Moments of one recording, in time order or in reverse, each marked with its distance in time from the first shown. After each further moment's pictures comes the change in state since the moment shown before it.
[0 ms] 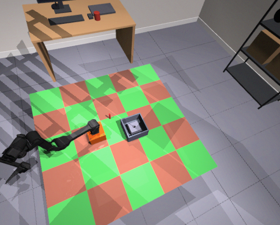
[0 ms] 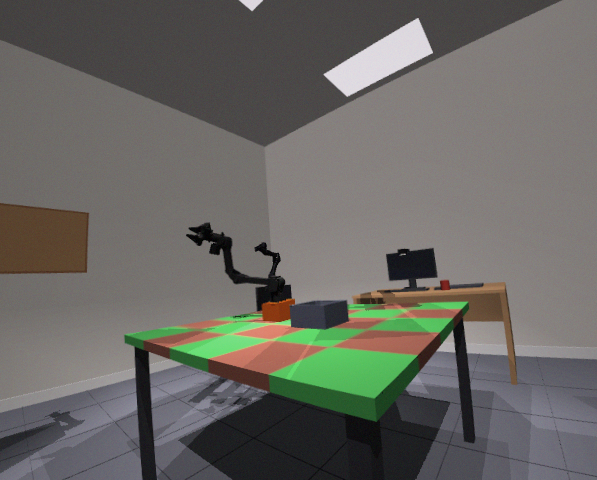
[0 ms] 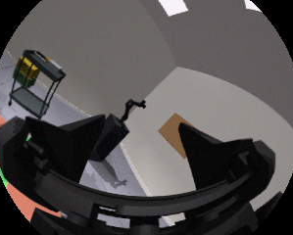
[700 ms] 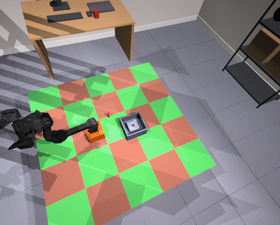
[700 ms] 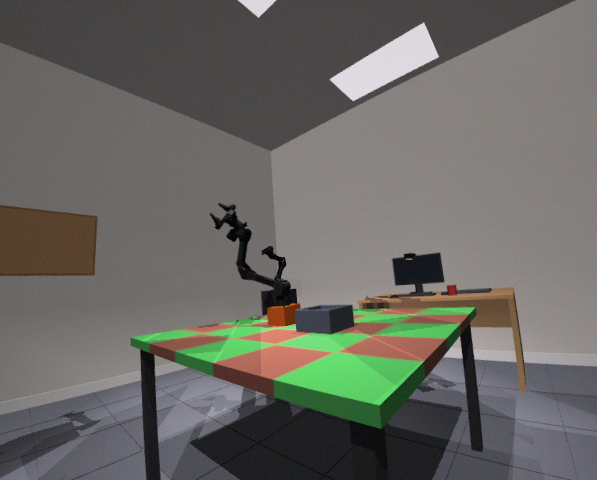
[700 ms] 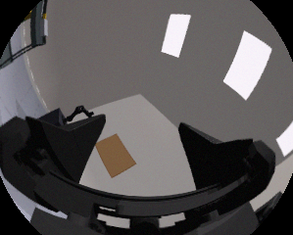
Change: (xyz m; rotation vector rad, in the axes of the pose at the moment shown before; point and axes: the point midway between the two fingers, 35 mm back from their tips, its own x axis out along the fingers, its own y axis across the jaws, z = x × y) arm -0.073 -0.043 0.170 -0.622 -0.207 -0.322
